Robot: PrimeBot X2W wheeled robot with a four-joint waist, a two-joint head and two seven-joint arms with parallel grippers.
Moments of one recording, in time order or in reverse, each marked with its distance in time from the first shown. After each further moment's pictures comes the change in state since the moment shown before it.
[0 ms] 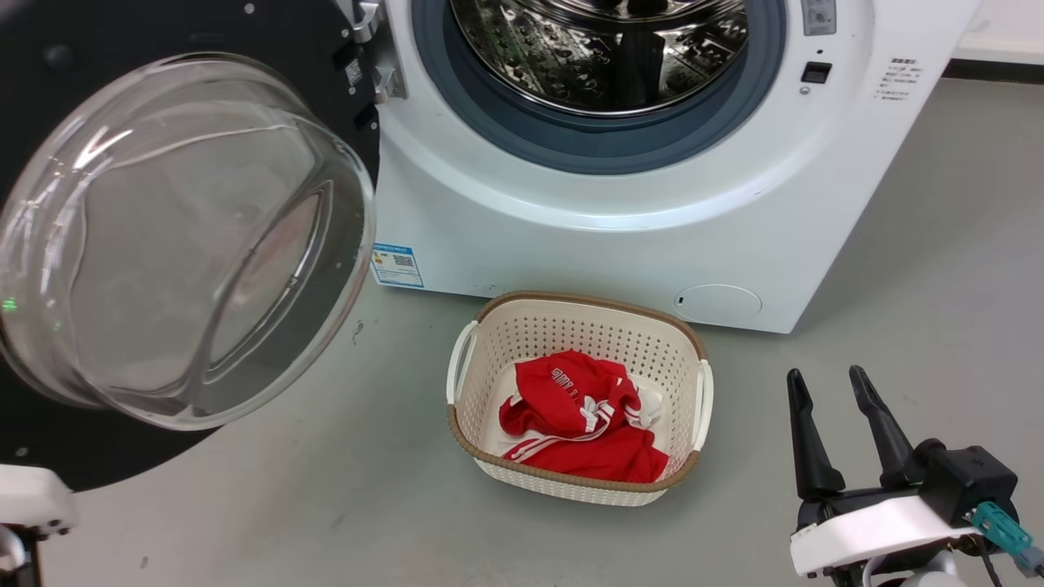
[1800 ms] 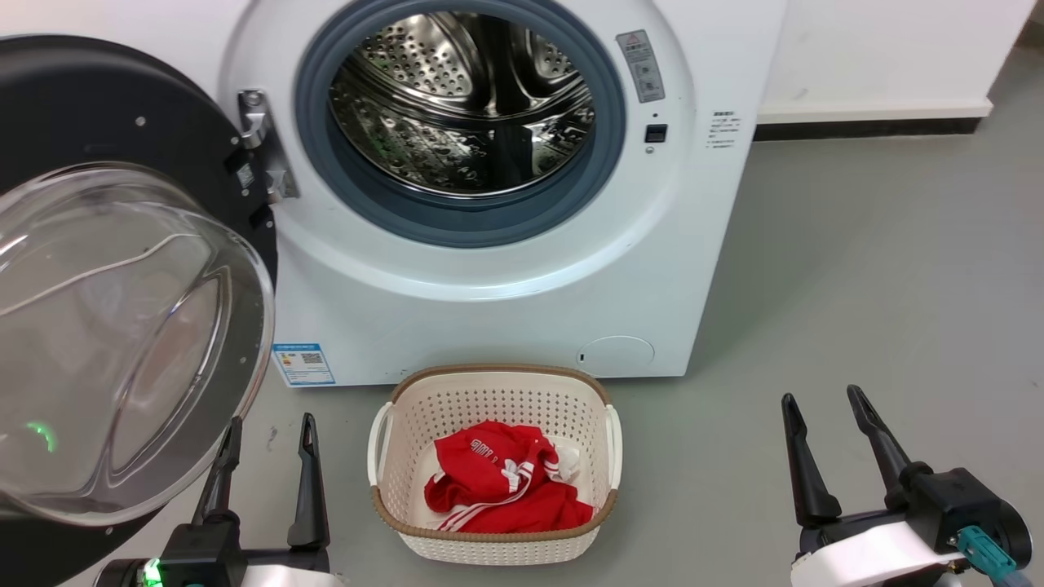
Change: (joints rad) left arm 0.269 -0.365 -0.246 -0.401 0.143 -0.062 0.000; right arm 0.063 0.000 -0.002 -0.066 -0.128 0.000 0.019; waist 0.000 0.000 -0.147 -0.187
